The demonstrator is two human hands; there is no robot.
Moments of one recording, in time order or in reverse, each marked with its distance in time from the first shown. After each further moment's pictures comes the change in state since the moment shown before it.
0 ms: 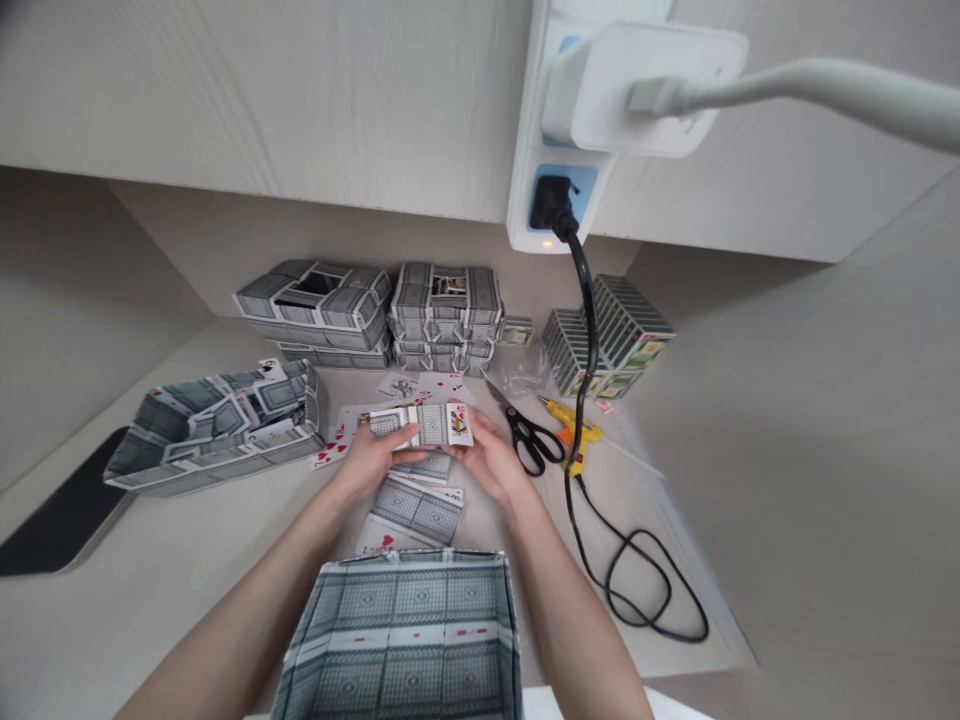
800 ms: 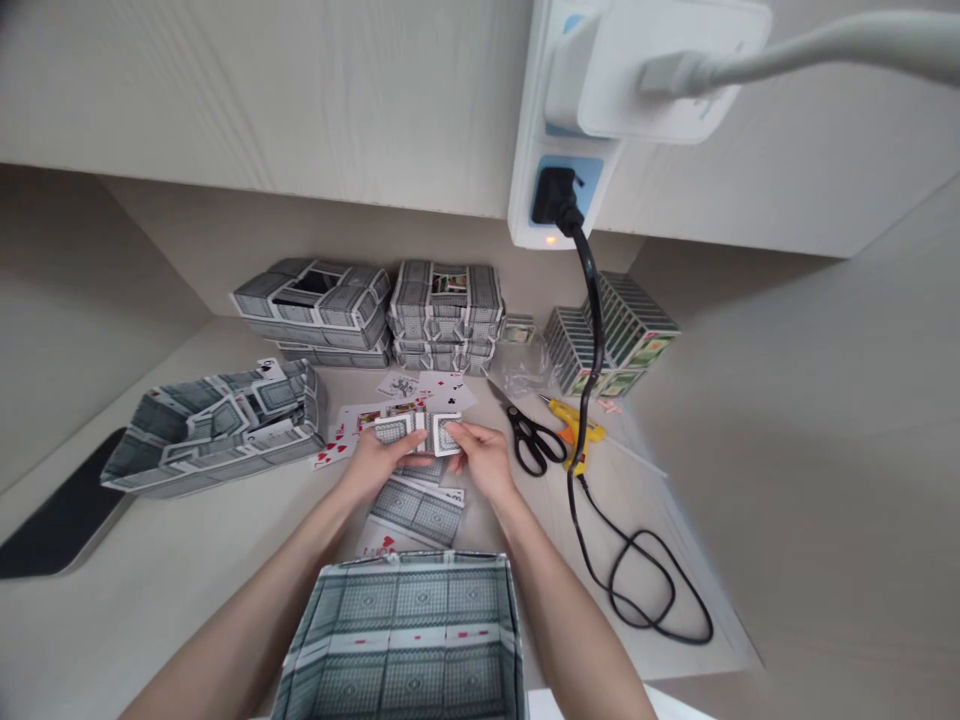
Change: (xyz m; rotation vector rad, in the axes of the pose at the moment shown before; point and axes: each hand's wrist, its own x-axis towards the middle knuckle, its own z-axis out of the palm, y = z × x) left_hand -0.002 -0.007 0.001 0.155 -0.047 0.049; right_hand 0.000 0.017 0.003 -0.442 0.192 -0.137
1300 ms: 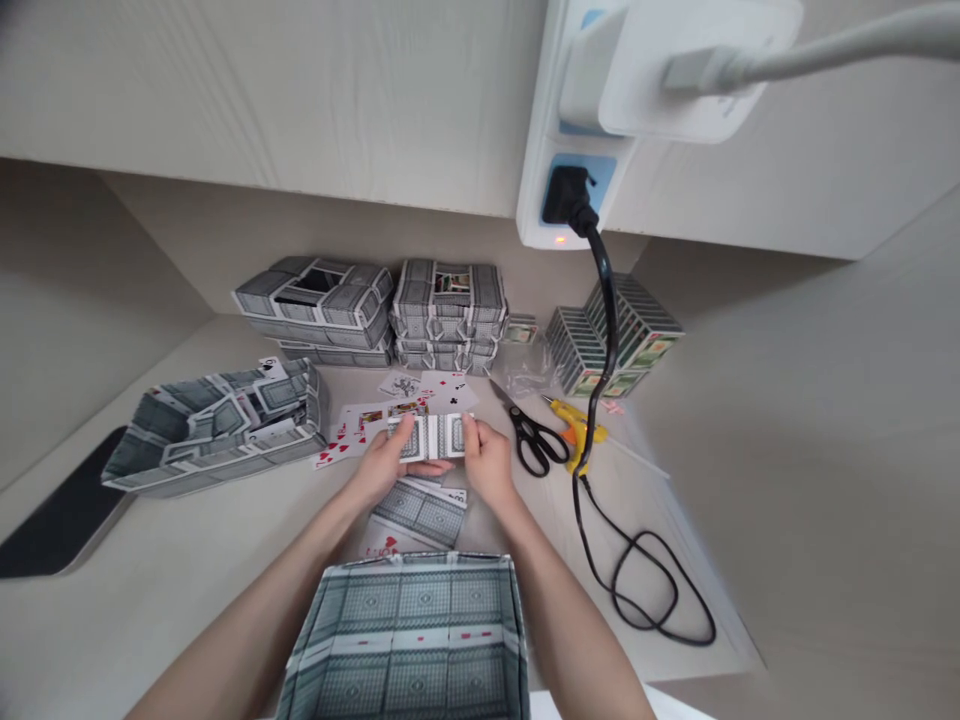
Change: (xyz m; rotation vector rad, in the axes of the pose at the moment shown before) left_hand -0.004 0.004 0.007 -0.057 -0.094 -0.113; right_hand 0.003 0.009 -0.004 -0.604 0.229 -0.361
